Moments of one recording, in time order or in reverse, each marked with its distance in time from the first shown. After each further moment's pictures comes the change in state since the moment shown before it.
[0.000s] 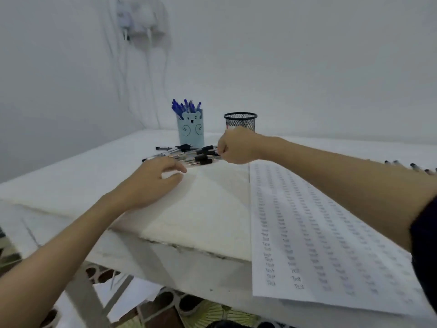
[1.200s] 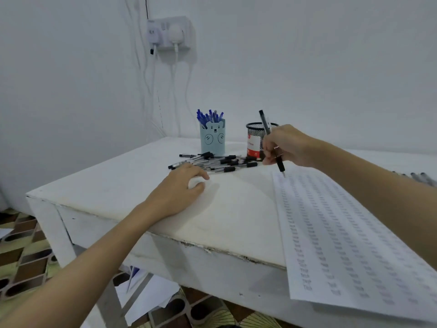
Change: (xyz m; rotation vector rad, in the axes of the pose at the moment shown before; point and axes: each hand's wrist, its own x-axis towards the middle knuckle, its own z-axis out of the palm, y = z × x) left_hand -0.011 -0.011 -0.002 0.008 0.054 0.011; right_hand -0.008 0.016 -0.014 1.091 0.127 0.382
